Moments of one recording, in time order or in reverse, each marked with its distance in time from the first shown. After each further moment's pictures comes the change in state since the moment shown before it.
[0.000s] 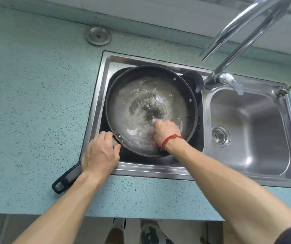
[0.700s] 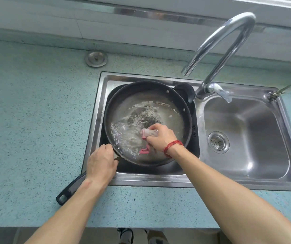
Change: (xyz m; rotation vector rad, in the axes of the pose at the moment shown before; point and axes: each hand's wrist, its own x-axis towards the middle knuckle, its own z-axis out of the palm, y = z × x) left_hand 0.006 0.013 -0.014 0.100 -0.129 -0.047; right_hand -0.014 0.003 -0.027 0.640 -0.054 0.150
